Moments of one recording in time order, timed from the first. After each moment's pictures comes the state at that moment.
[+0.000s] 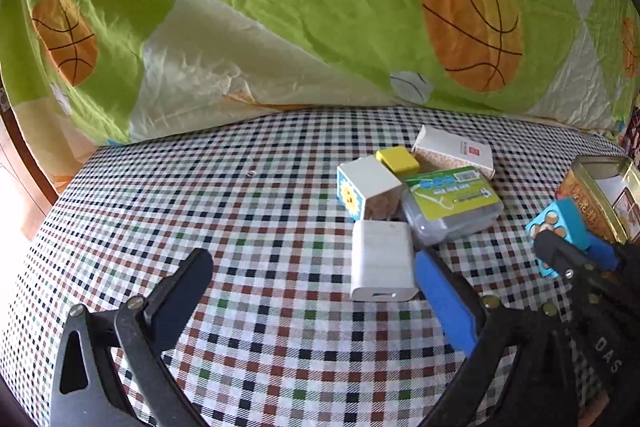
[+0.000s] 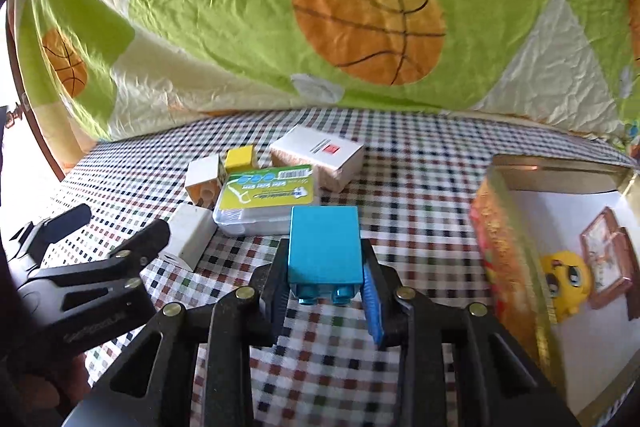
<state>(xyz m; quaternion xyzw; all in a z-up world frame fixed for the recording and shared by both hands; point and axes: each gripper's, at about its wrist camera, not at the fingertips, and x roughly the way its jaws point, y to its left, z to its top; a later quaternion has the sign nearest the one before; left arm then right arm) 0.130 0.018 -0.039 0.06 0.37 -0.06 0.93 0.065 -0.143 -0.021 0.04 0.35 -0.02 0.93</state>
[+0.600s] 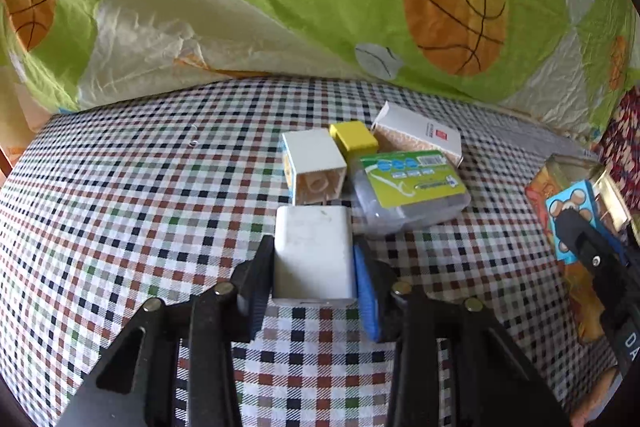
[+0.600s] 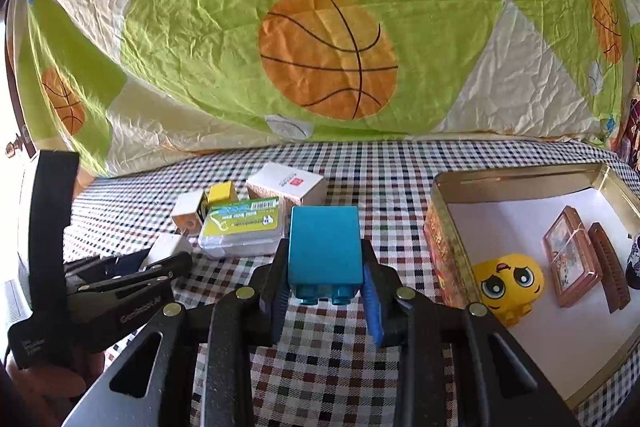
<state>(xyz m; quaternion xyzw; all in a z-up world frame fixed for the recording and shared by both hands) 0.146 0.015 -0.052 -0.02 0.40 -0.12 0.91 0.052 -0.164 -0.001 0.07 0.30 -0.03 0.95</state>
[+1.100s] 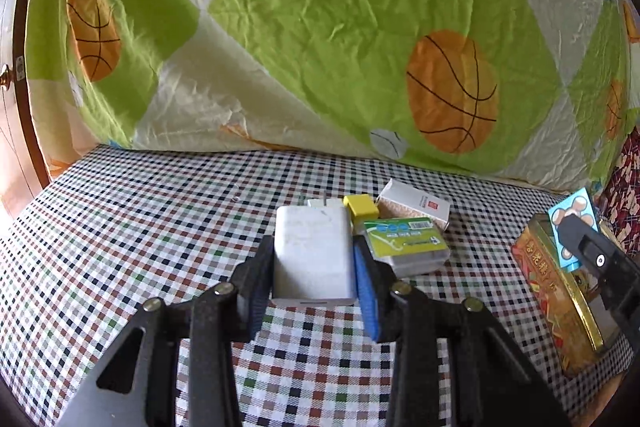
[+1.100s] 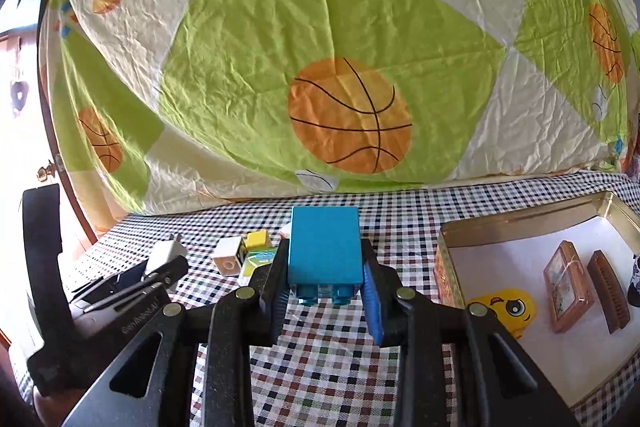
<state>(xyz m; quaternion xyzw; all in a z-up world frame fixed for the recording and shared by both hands) 0.099 0.020 -0.018 -0.03 0.29 -0.07 0.95 0.028 -0.167 0.024 0.08 0.22 0.01 0.97</state>
